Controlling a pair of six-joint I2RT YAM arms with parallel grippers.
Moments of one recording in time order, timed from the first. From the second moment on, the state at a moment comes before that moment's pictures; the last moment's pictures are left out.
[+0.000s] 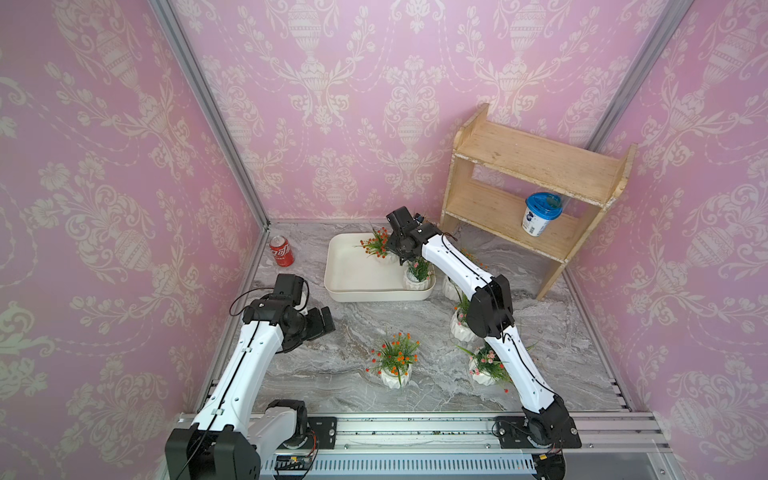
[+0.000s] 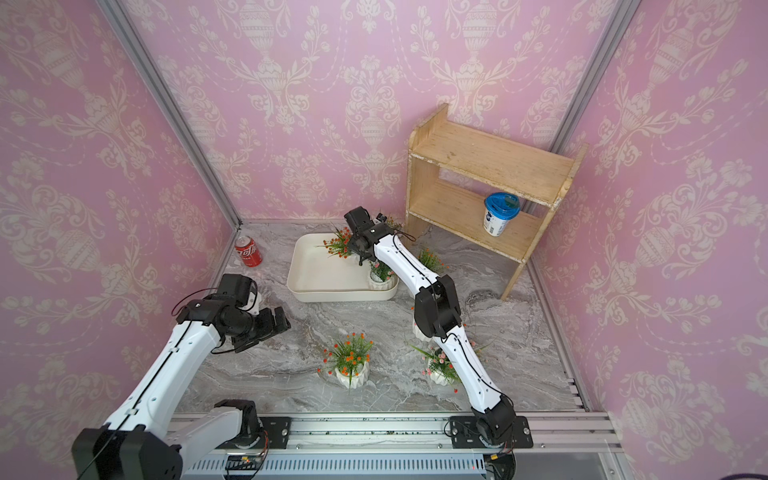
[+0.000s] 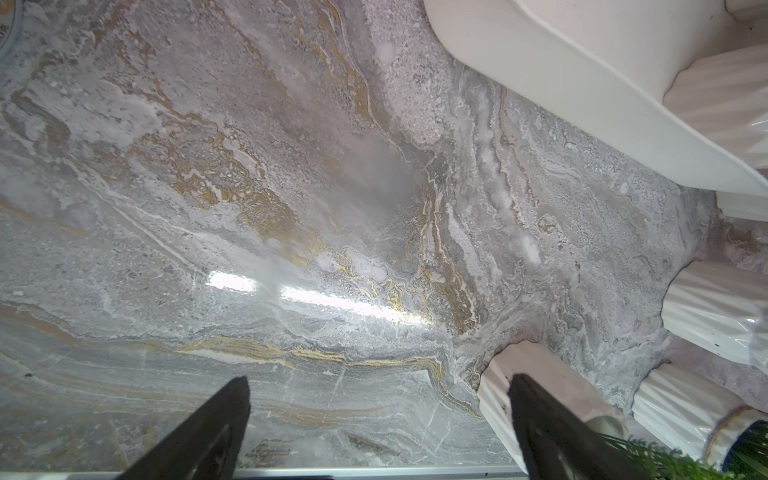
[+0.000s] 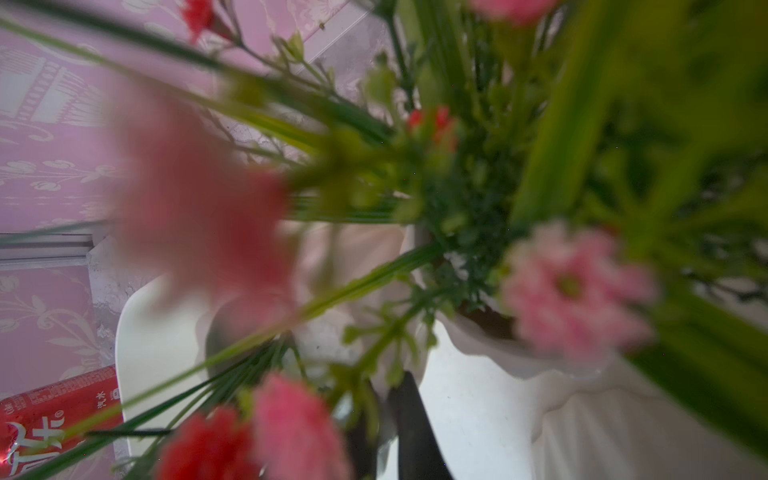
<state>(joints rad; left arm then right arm) -0.03 1.07 0.89 -1.08 0.18 -0.45 0.59 2.56 2.54 -0.90 0.18 1.03</state>
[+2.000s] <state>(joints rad) -0.01 1.03 0.93 -1.17 0.25 -0.43 0.69 2.02 2.11 -0.87 0.21 0.66</state>
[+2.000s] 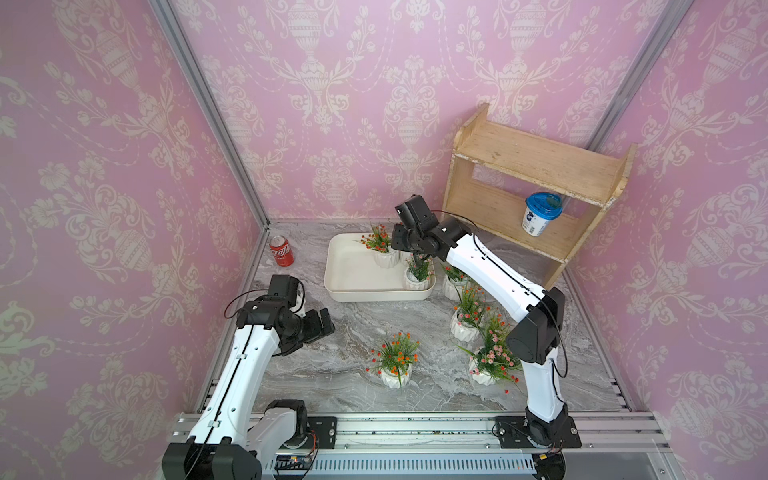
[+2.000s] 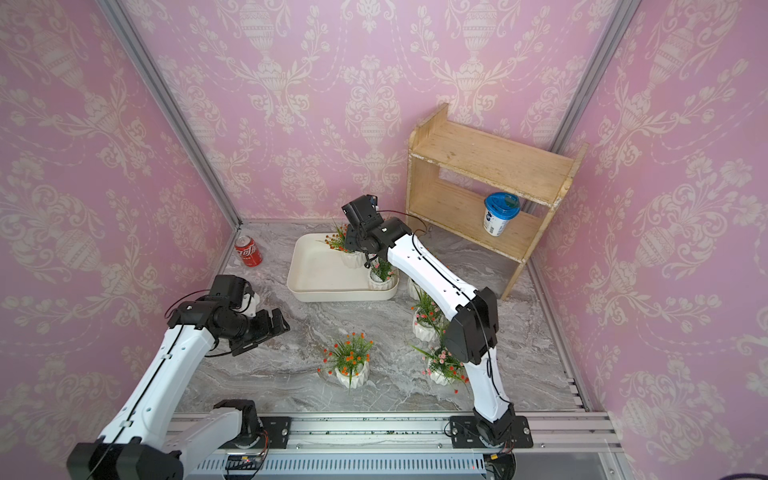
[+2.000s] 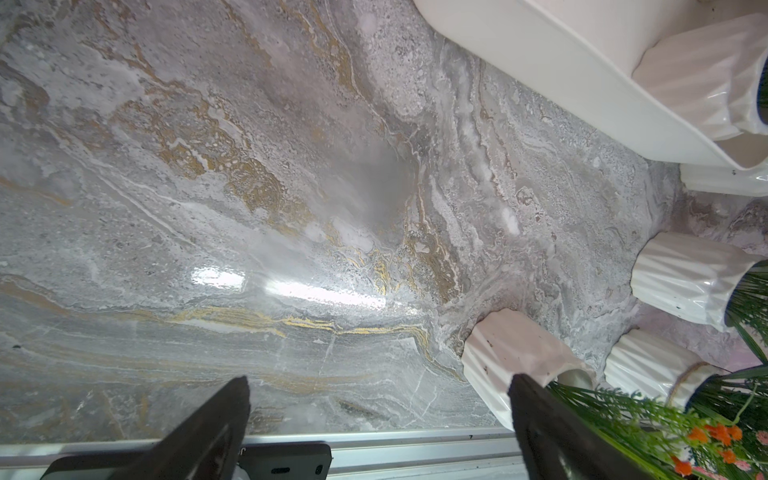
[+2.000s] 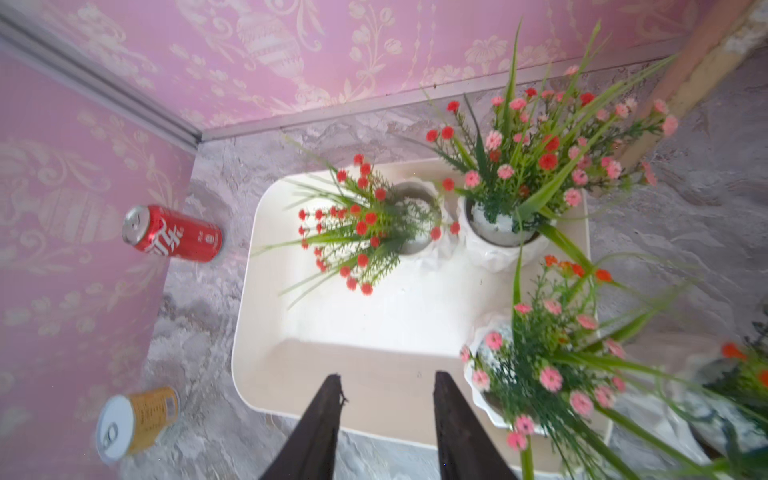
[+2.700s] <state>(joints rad) -0.42 0.92 0.76 -1.09 0.25 -0.72 0.50 1.21 1.22 -0.86 0.29 0.65</state>
